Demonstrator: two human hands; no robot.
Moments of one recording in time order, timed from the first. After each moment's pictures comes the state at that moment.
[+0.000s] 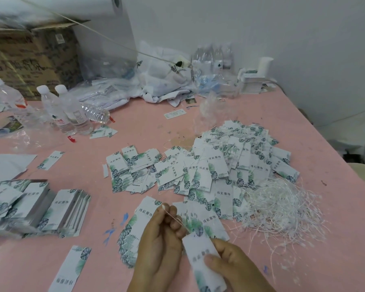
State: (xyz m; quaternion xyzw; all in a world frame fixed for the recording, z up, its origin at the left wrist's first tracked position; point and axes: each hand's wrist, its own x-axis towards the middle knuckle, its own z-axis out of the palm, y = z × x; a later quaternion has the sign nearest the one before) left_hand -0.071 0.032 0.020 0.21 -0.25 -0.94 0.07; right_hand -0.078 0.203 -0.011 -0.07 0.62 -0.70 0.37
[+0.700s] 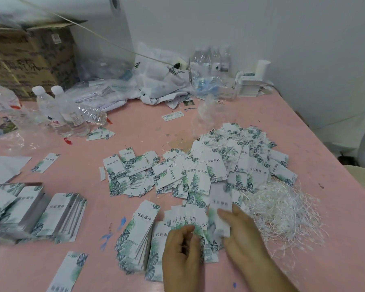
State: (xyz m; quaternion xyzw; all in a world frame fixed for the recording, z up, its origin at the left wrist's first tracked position) left_hand -0.054 0.078 -0.039 0.21 -0.71 -0.63 0.25; right_hand -0.133 0.186 -0.002 0.18 0.51 -0.82 0.20
